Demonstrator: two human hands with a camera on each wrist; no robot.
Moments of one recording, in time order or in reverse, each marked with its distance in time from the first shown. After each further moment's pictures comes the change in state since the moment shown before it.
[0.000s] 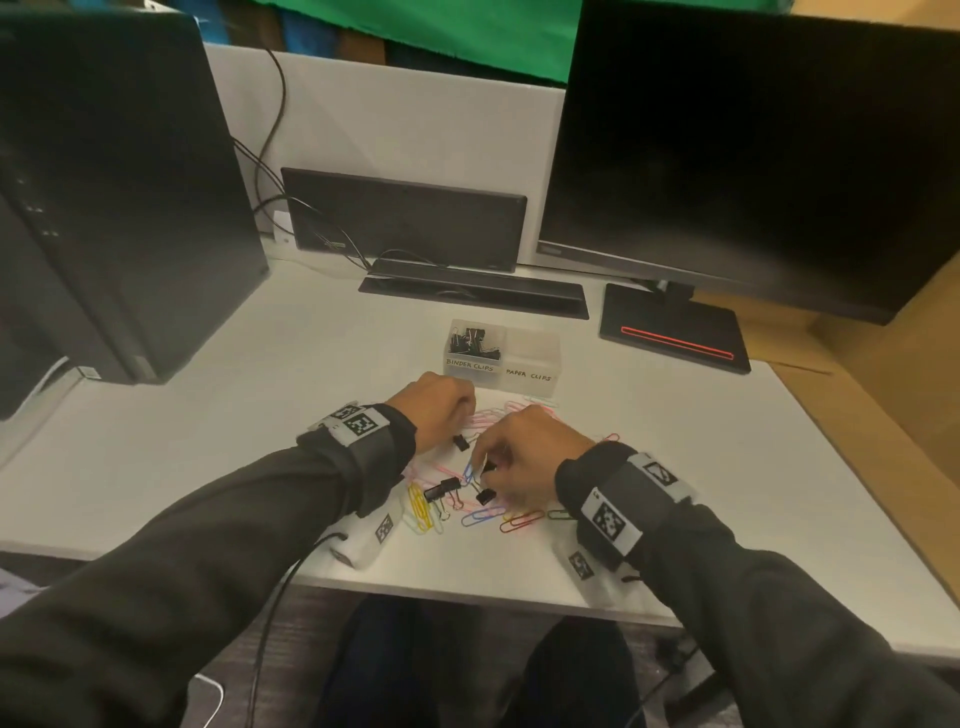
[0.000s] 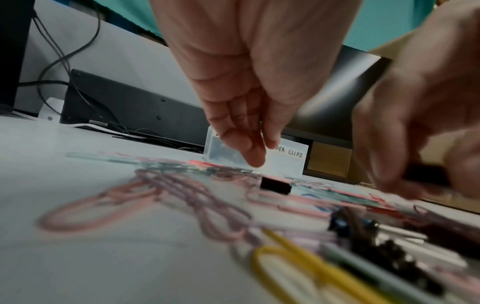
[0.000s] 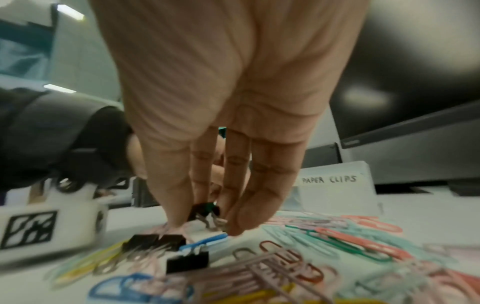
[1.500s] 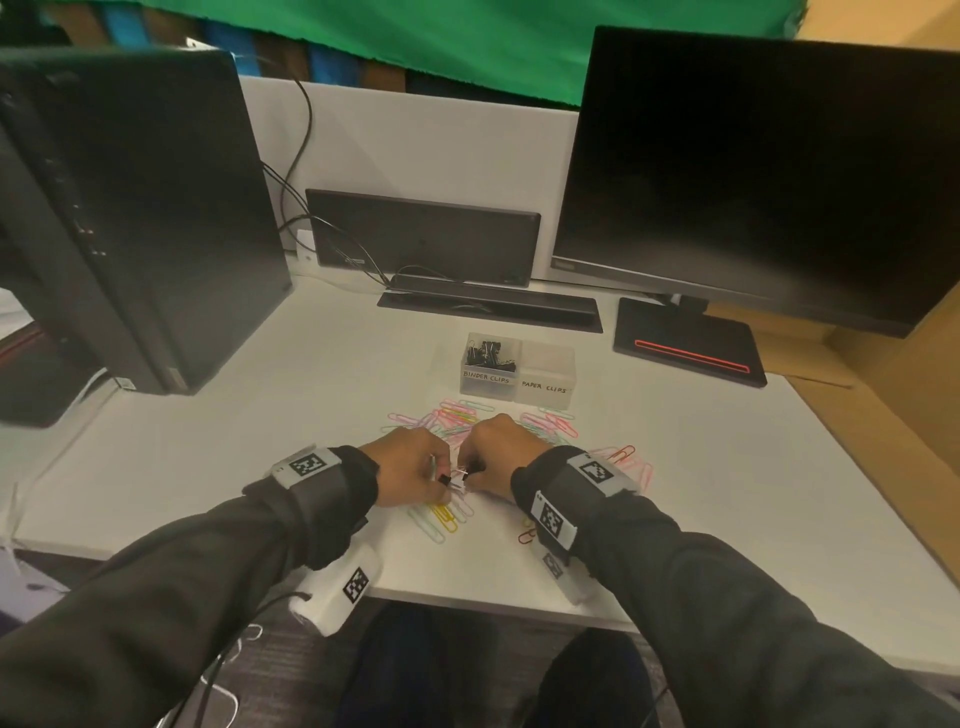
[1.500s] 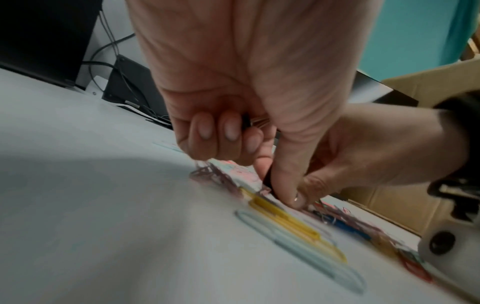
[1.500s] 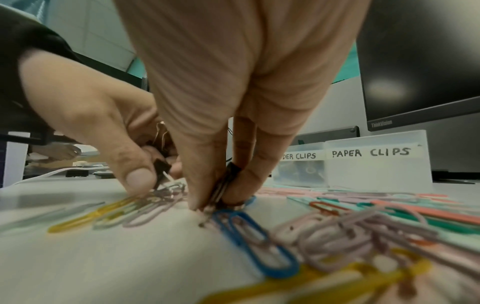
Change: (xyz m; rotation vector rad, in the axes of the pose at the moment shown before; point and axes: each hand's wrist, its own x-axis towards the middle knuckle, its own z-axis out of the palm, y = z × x) left_hand -0.054 -0.021 -0.006 -0.103 -0.247 -0.097; right_hand 0.039 -0.025 0.021 -0.046 -0.028 0.029
